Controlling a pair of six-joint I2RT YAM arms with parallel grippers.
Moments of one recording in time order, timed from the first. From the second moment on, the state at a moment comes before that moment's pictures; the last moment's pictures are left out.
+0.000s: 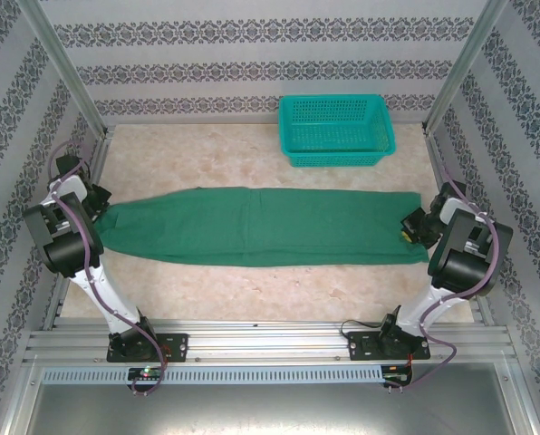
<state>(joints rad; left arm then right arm) 0.54 1.97 1.38 -0.62 0.02 -0.60 -0.50 1.74 1.00 -0.63 -0.28 0.50</state>
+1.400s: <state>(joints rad) 0.54 2.00 1.42 -0.60 -0.02 -0.63 -0.54 1.57 0.92 -0.91 -0.15 0.45</state>
